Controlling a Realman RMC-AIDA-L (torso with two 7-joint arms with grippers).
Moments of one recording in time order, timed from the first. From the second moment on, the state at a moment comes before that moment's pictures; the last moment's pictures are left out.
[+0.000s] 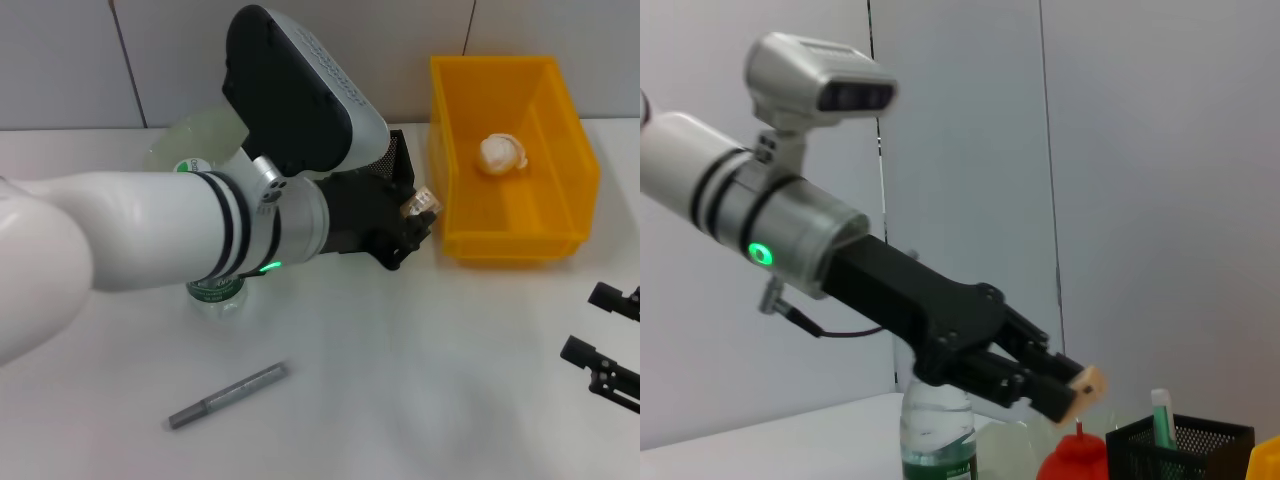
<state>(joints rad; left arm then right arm) -0.43 -2.08 1.93 1.58 2.46 0.79 -2.56 0.13 2.07 2.46 0.62 1.52 -1.75 0.92</state>
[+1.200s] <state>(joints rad) -0.70 -2.08 1.94 1.02 2.39 0.26 -2.56 0.11 2.07 2.48 0.61 1.51 -1.74 0.92</state>
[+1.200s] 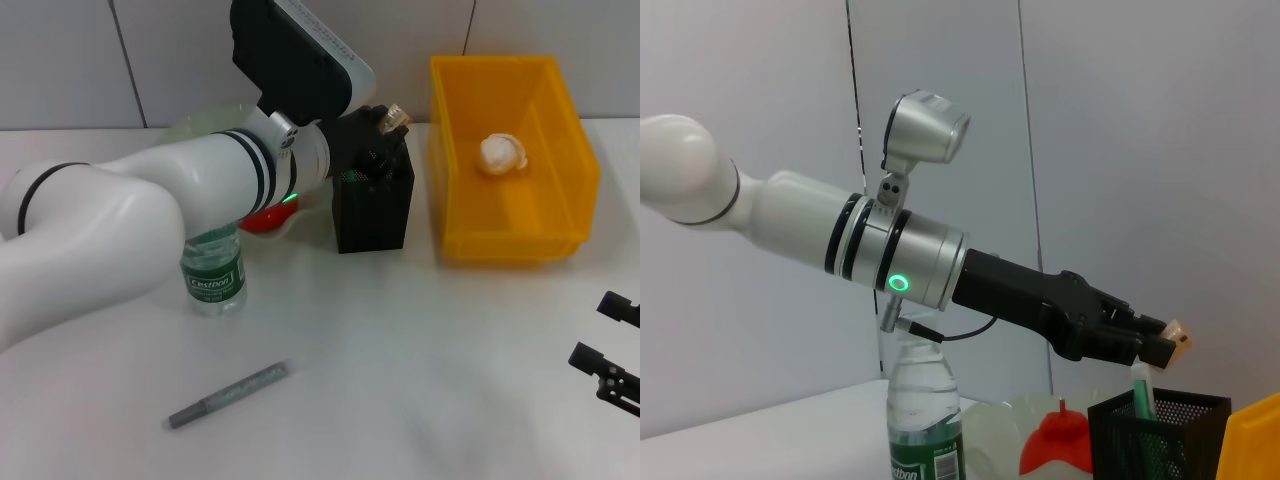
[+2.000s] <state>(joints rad) -0.72 -2.08 1.94 0.99 2.39 0.26 -2.57 0.12 2.07 2.49 0.60 1.52 -1.73 0.92</state>
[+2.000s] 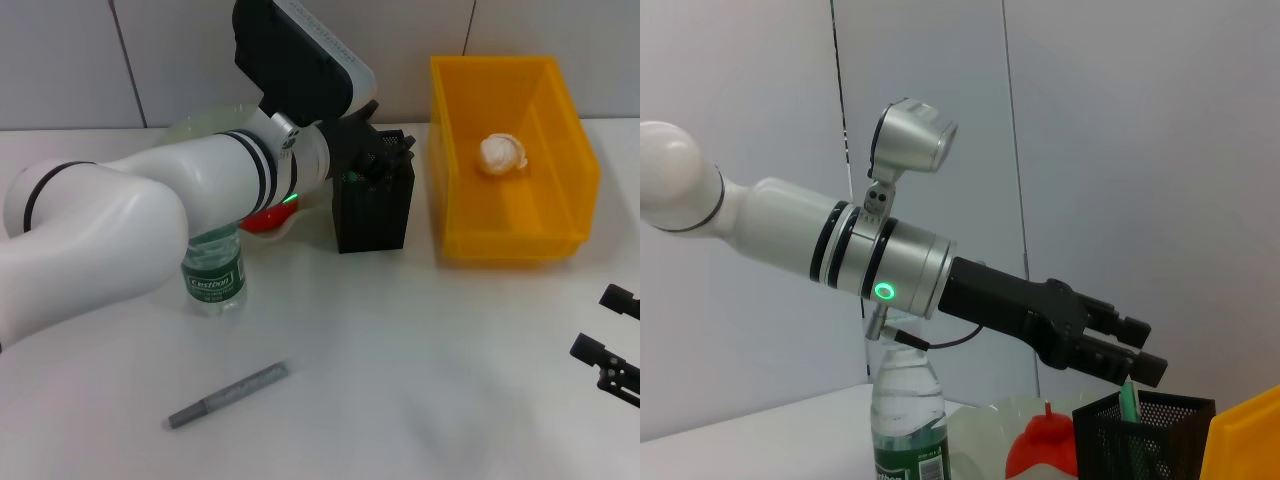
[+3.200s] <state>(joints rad) -0.50 -2.07 1.68 1.54 1.96 0.72 -2.12 0.12 2.07 2.49 0.60 1.51 -1.71 0.92</state>
